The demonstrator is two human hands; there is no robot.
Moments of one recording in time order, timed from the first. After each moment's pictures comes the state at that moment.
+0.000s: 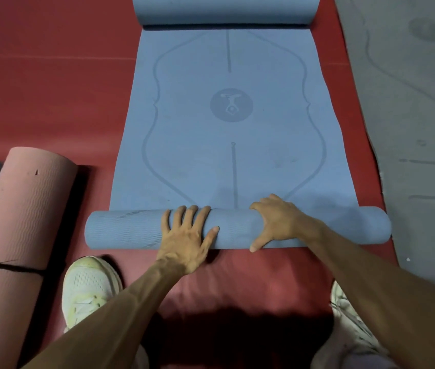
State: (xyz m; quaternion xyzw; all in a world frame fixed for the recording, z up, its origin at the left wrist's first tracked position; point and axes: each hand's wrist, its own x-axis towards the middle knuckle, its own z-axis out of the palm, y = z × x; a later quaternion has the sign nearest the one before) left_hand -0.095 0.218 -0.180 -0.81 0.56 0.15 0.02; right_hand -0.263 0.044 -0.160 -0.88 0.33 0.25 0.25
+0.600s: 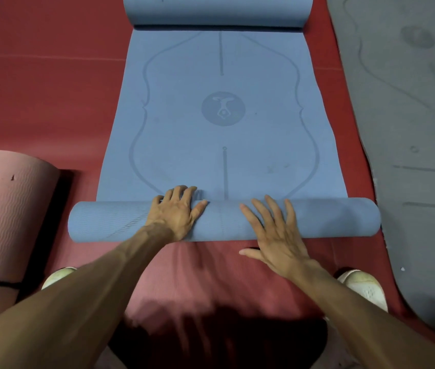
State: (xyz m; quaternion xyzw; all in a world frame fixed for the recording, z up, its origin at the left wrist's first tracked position) left_hand -0.059 0.152 -0.178 -0.81 0.55 0.20 0.02; right_hand -0.301 0.081 -0.198 -0.96 0.28 -0.01 -0.04
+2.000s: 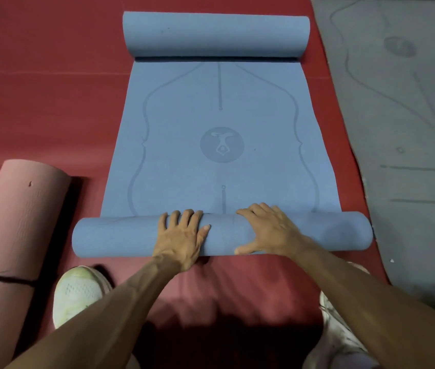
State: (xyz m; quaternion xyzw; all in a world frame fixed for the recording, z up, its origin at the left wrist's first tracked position) left_hand -0.094 0.200 -0.167 -0.79 0.59 0.14 0.09; right_hand -0.281 0.062 -0.164 -0.93 0.30 0.15 0.16
